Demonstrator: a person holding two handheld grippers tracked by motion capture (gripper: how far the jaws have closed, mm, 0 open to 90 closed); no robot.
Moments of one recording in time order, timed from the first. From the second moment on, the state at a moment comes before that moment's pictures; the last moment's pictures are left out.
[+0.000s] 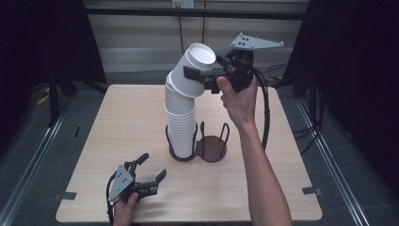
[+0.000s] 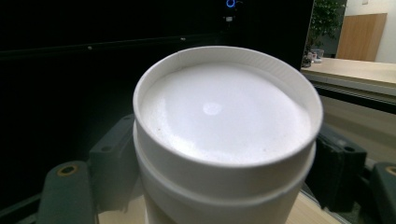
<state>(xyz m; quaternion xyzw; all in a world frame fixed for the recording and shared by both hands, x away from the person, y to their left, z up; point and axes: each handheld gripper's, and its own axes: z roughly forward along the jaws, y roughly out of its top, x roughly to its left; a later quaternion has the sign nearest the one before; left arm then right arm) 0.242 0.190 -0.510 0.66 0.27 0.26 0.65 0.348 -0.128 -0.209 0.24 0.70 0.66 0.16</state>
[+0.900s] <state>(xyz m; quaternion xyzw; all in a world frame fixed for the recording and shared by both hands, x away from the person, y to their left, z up) 0.242 0.190 -0.510 0.66 0.26 0.25 0.66 0.325 -0.183 -0.216 0.27 0.69 0.64 0.19</state>
